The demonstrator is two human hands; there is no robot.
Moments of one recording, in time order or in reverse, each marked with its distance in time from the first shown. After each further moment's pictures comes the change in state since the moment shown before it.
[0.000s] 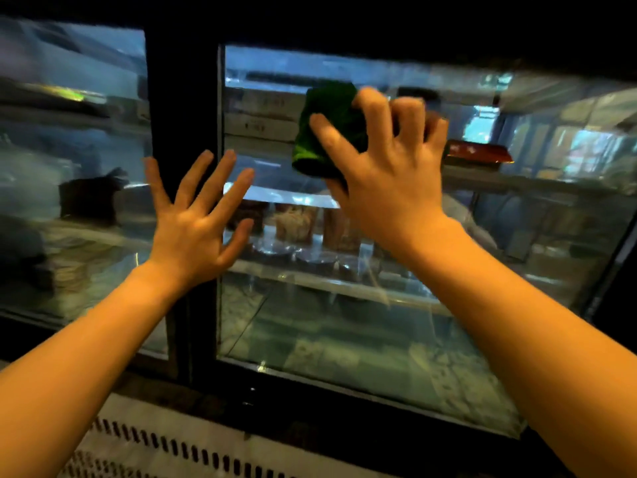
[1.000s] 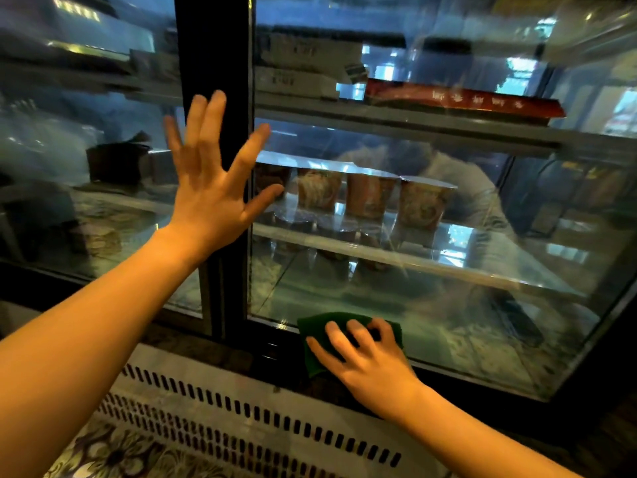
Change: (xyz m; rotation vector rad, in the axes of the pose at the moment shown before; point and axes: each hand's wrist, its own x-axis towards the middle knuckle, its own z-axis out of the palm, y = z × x) left_hand -0.005 -0.010 -0.007 -0.033 -0.034 -0.083; right_hand -0.247 -0.102 0.020 0.216 -0.270 -0.463
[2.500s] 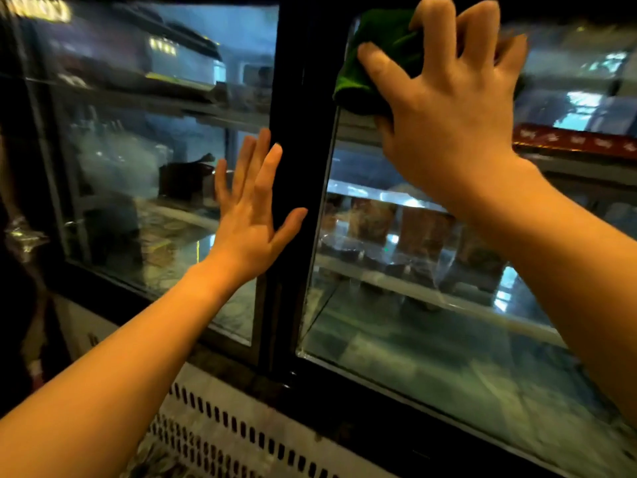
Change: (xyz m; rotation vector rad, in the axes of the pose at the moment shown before) left_hand -0.027 -0.036 0.003 -0.229 0.026 -0.158; right_hand 0.254 0.157 -0.114 -0.133 0.127 0.481
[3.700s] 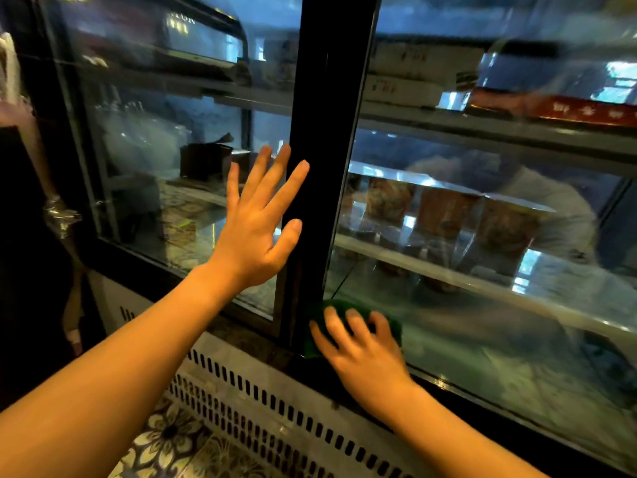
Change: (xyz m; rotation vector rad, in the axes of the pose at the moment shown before) left_hand -0.030 0.005 -0.038 -0.054 -0.261 -0.006; right_hand -0.249 -0.124 0.085 0.241 -0.116 -0.469
